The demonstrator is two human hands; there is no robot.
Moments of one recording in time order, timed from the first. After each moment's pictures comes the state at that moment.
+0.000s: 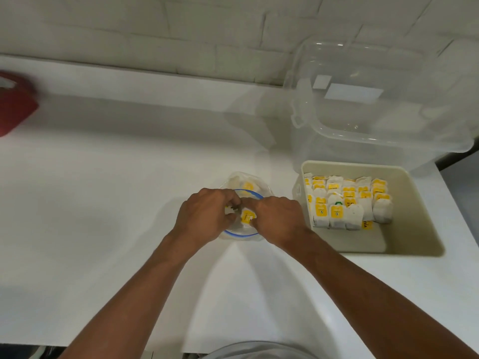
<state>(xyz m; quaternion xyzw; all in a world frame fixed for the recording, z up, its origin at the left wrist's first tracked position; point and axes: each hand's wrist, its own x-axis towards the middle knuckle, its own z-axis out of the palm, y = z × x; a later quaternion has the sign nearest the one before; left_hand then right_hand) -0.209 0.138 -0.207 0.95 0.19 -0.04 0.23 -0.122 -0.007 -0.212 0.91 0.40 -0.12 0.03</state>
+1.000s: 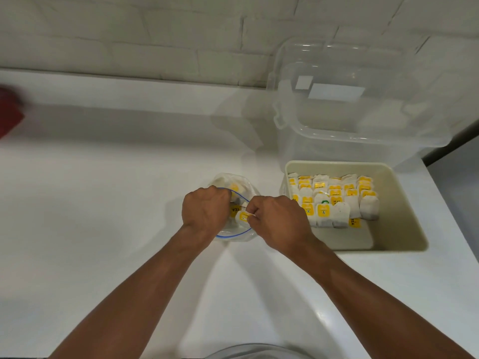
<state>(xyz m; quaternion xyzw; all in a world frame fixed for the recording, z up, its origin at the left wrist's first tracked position) -0.167 0.113 -0.232 0.98 0.20 -0.05 -0.05 -0.122 -0.038 -0.190 0.94 0.32 -0.12 -0.11</state>
